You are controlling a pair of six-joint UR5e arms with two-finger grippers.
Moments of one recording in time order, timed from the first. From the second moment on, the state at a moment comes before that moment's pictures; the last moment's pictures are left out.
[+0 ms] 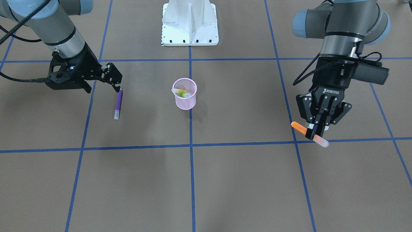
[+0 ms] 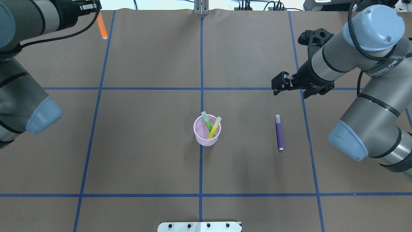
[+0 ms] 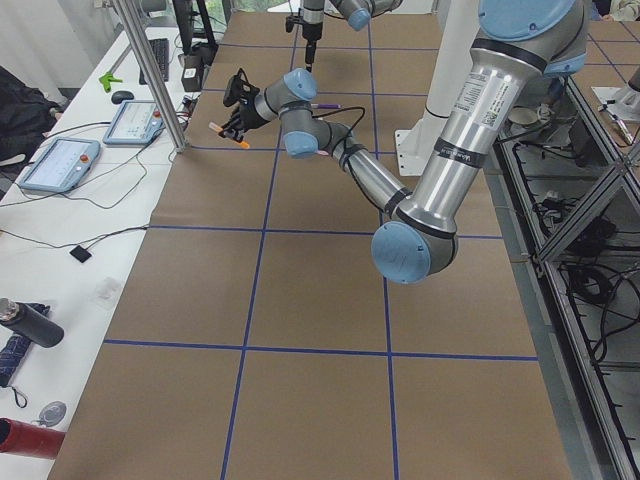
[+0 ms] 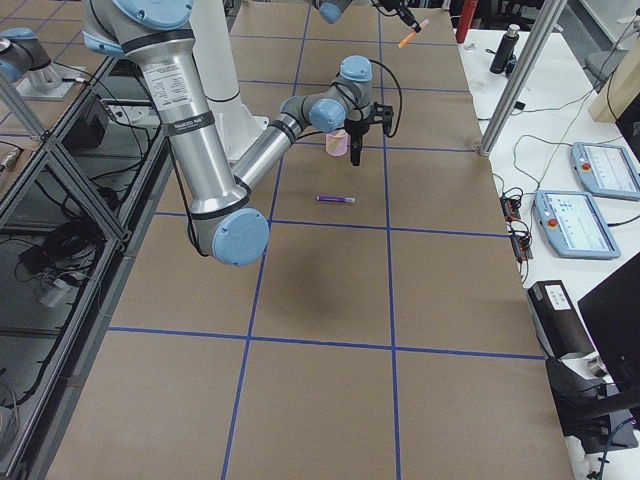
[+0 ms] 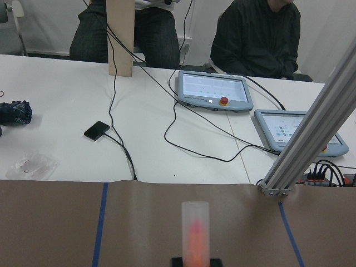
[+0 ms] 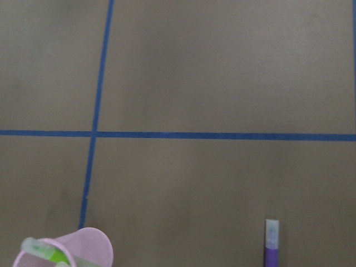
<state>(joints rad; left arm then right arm) -0.88 -1.99 -1.81 -2.20 -1.47 -1.11 0.82 -1.20 1.96 -1.63 2.10 1.07</state>
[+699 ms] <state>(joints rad) -0.77 -1.99 -1.75 -2.28 -1.31 -1.17 0.75 -1.19 1.82 -1.58 2.10 0.98</state>
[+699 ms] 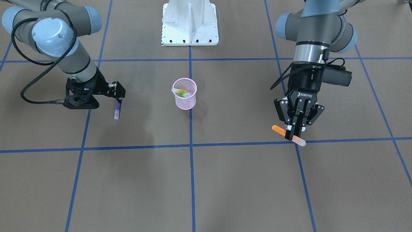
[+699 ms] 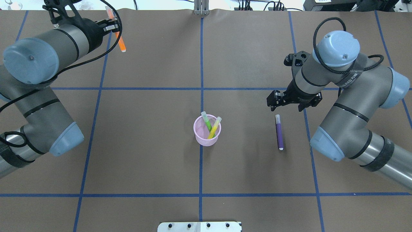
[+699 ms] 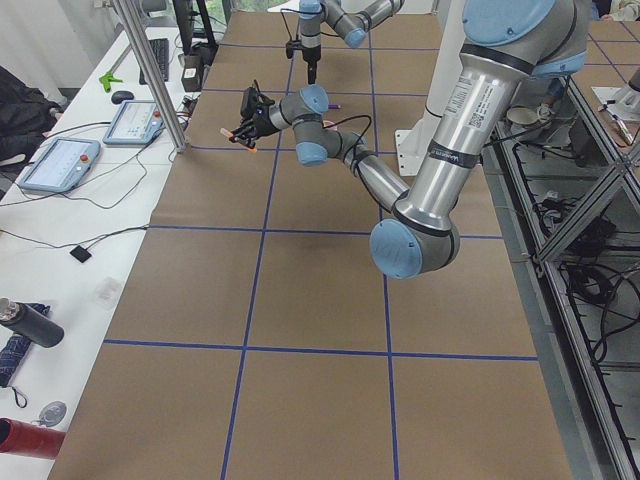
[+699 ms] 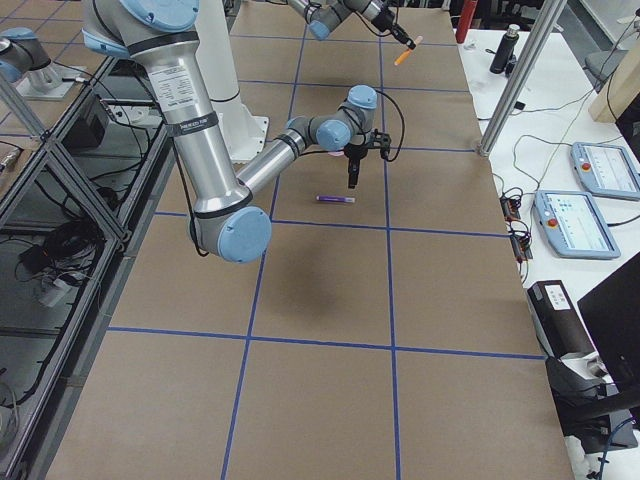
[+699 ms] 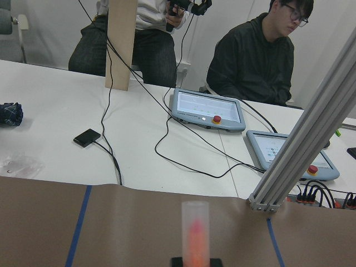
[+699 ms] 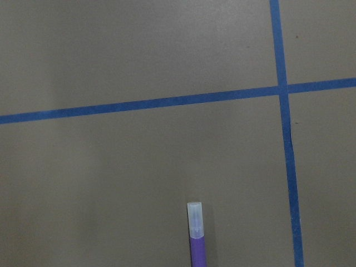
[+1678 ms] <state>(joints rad) -0.61 -2.02 -1.71 -2.44 -1.20 -1.16 0.71 -1.20 1.72 -1.47 2.10 0.95</state>
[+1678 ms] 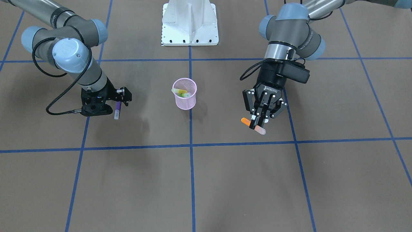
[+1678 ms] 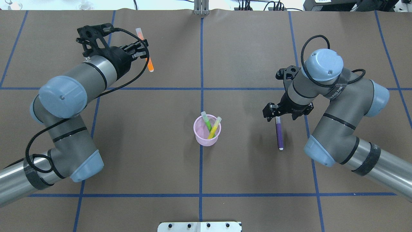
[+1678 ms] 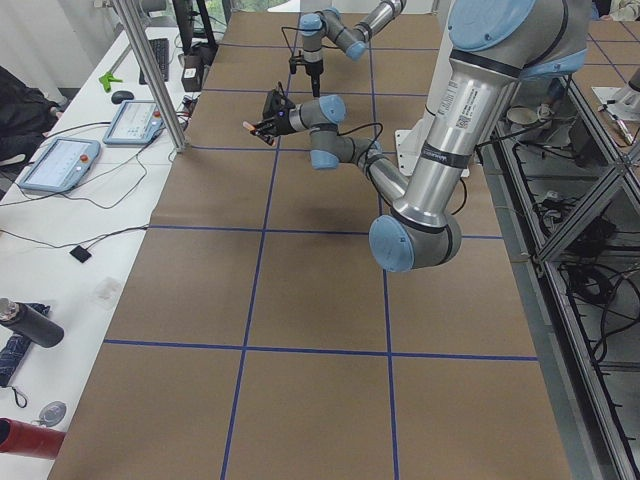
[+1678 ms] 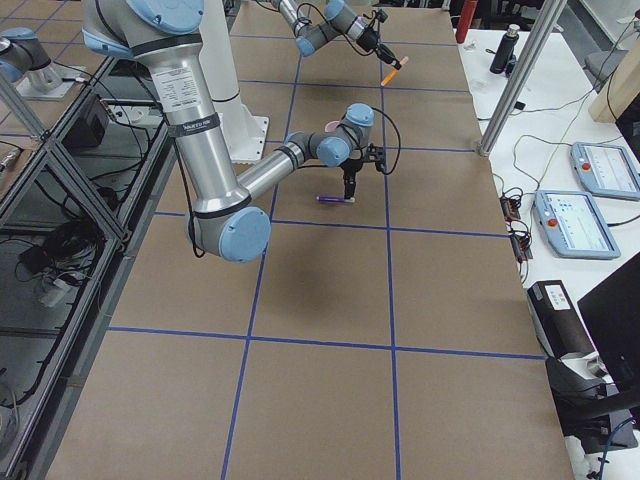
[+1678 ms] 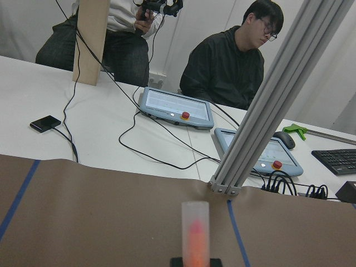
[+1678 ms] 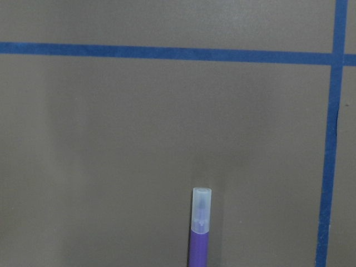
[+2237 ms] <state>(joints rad) -0.55 -2.04 -1.71 -2.45 -1.17 -1.16 0.70 -1.20 1.68 -1.45 2.10 0.95</state>
